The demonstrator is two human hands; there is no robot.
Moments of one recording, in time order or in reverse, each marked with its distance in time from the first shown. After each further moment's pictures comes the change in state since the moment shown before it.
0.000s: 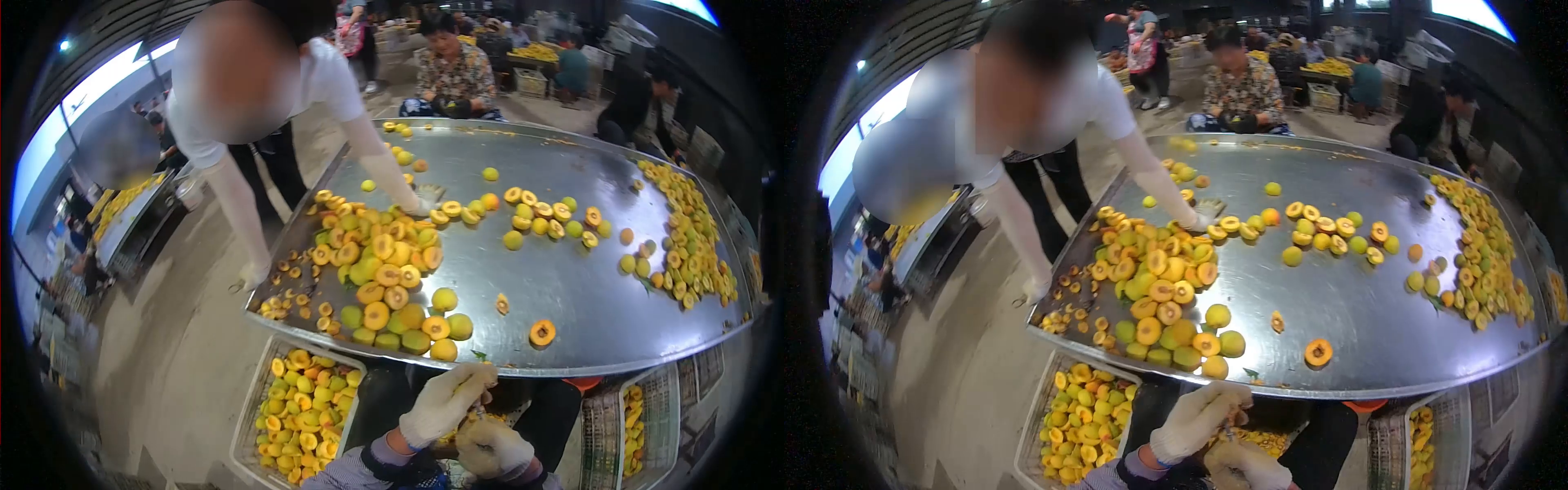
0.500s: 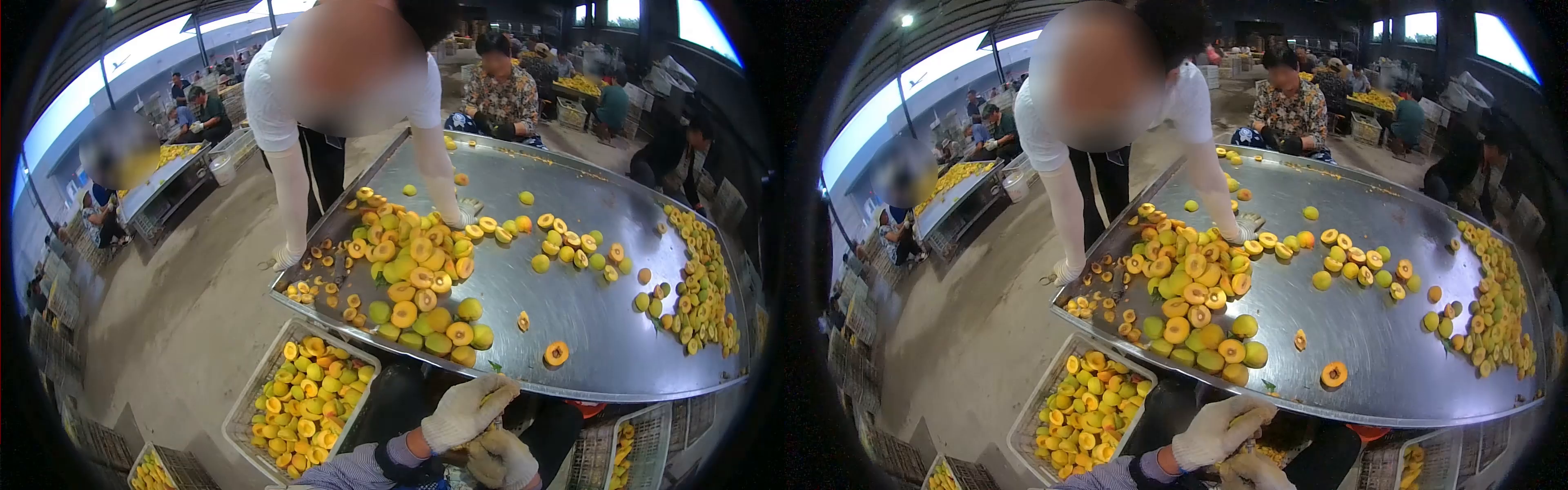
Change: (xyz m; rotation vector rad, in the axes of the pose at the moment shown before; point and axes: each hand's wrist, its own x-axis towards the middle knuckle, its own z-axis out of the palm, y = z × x) left_hand -0.015 0.003 -0.001 0.295 -0.035 0.105; right_hand -0.018 -0.025 0.015 0.505 0.284 0.427
